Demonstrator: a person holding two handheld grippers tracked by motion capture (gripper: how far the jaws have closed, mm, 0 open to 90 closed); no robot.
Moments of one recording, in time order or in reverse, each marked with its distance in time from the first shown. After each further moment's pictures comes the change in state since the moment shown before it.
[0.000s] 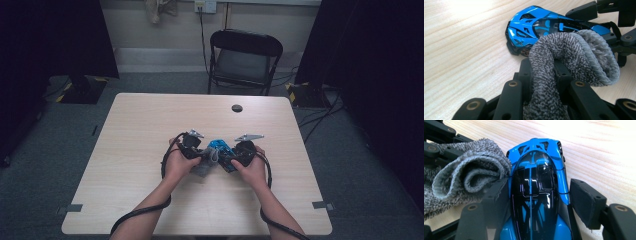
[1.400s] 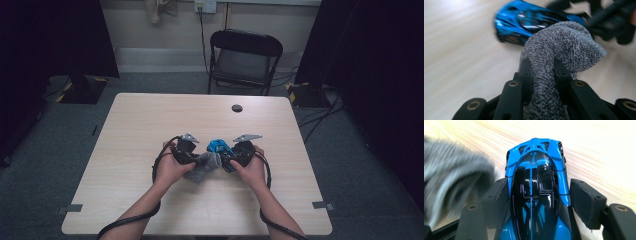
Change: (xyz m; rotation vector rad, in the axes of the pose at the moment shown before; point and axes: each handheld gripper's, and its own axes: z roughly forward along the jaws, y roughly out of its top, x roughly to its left) left arm -0.024 -0.018 -0.028 0.036 -0.081 0.088; right arm 0.005 0.002 0.000 0.009 -0.026 -0.037
